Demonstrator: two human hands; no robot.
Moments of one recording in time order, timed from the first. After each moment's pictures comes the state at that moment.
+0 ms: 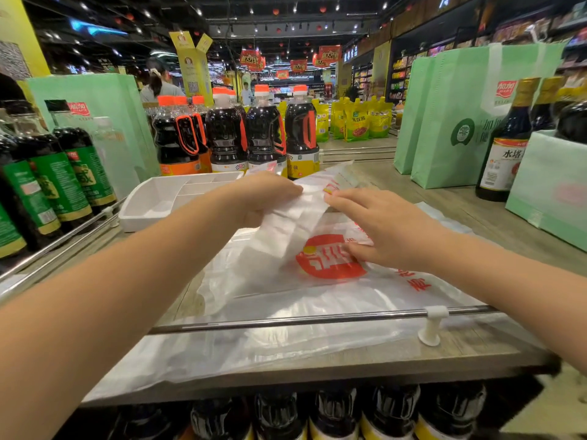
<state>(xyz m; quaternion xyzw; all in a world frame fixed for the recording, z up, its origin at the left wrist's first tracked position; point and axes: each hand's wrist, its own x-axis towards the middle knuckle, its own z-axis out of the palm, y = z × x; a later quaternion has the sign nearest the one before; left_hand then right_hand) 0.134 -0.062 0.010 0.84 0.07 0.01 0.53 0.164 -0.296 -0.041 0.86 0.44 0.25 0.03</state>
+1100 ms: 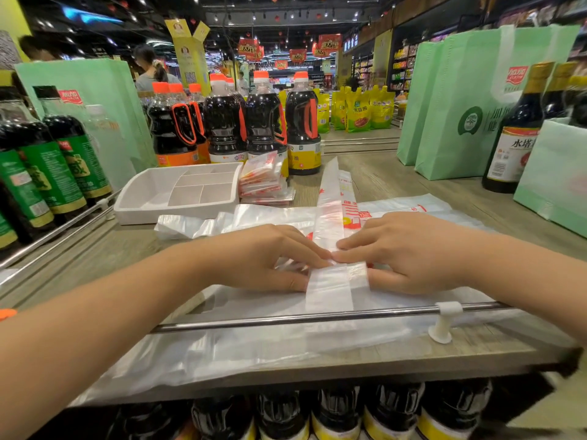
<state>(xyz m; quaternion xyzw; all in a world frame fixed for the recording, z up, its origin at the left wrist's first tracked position) 0.088 -0.038 -0.044 0.90 -0.42 0.05 0.11 0.128 -0.308 -0.037 0.82 0.55 0.11 0.09</state>
